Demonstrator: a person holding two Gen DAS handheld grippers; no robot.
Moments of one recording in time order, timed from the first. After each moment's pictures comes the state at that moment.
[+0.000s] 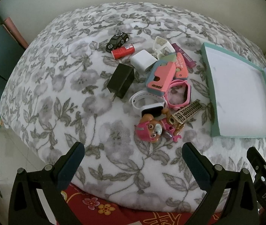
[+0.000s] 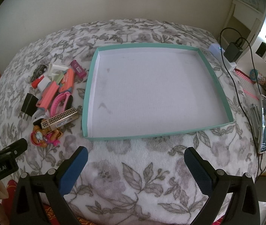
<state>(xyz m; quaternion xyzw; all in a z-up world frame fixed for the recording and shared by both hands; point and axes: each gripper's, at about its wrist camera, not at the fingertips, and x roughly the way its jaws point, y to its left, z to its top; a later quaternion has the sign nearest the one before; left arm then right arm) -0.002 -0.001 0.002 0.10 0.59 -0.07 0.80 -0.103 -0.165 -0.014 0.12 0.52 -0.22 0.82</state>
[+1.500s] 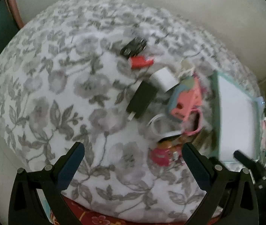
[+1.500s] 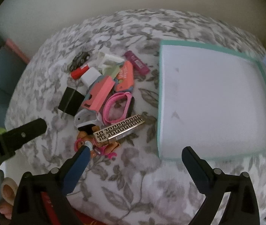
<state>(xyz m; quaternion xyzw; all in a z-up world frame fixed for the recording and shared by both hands) 0.054 0.056 -0.010 -0.01 0.62 -0.10 0.78 -0.020 -0.104 -0.031 0.13 0.56 -0.07 0.82</state>
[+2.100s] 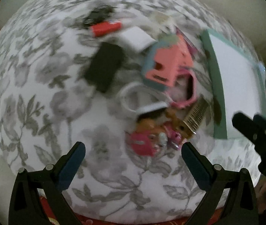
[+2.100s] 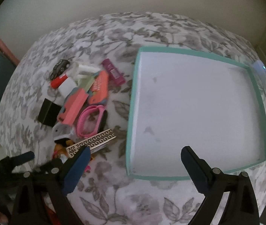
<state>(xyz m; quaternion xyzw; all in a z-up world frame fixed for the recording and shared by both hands) 0.038 0.001 -0.054 0.07 0.66 -0.16 0.73 -0.016 -0.145 -0.030 0.13 0.56 -0.12 0.81</state>
